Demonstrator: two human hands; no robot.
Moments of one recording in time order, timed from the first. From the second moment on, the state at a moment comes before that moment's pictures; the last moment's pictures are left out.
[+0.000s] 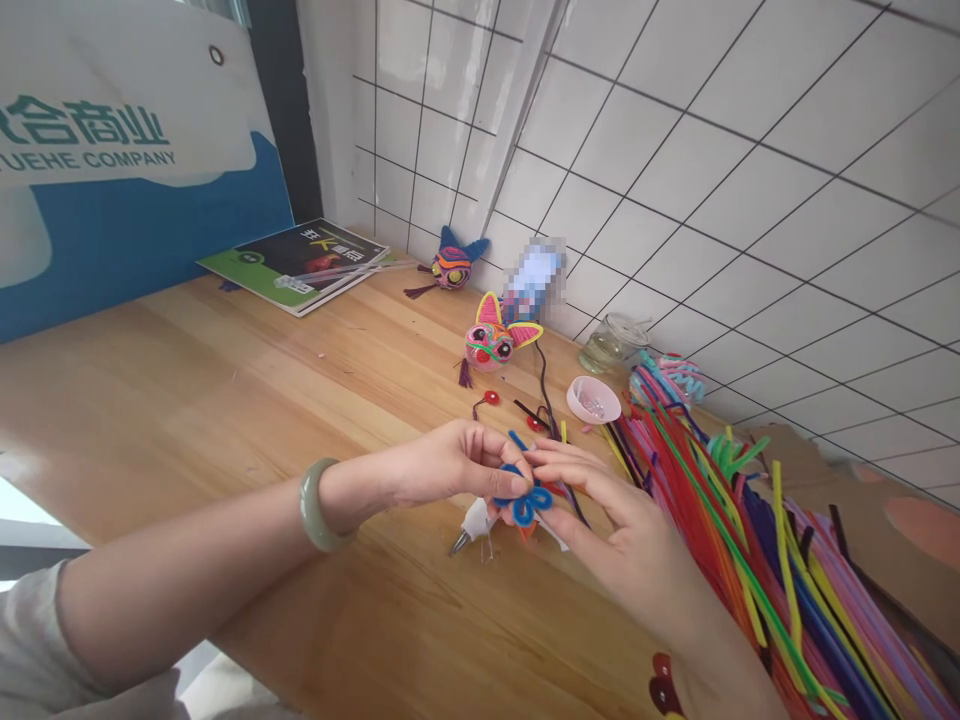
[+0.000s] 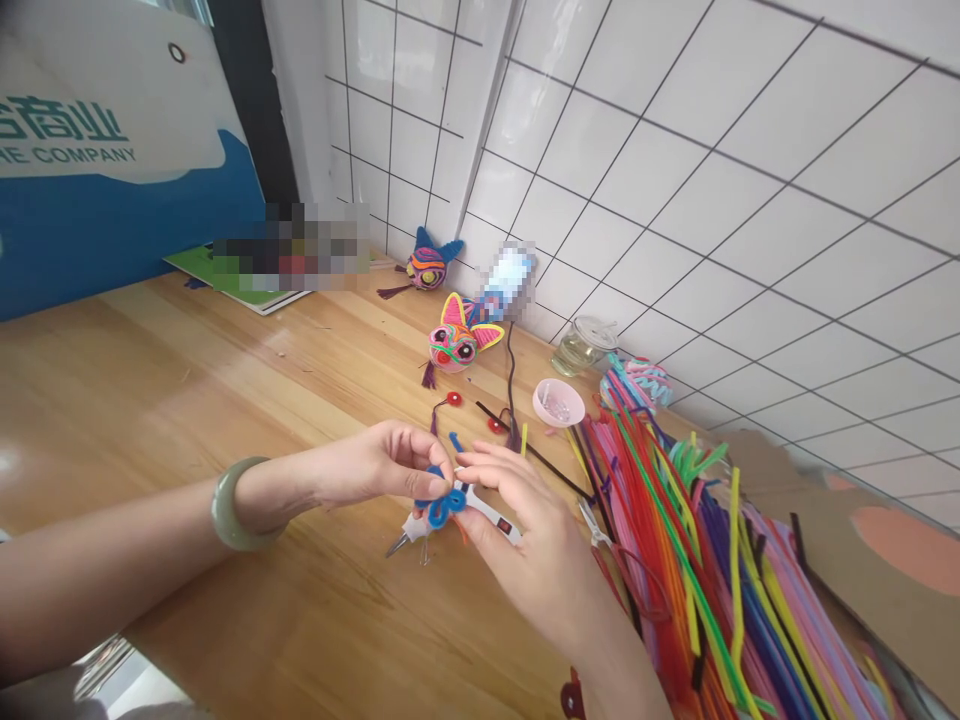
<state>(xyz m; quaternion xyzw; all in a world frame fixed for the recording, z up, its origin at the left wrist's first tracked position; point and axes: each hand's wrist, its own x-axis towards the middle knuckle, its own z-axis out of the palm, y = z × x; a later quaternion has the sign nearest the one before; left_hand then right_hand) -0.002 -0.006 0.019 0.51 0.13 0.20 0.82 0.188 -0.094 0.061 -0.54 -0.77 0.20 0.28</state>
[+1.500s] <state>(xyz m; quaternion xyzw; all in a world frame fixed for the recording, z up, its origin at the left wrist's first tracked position) -0.004 0.002 0.009 0.50 0.10 0.11 0.85 0.170 -0.099 0.058 -0.43 -0.88 -0.07 0.20</state>
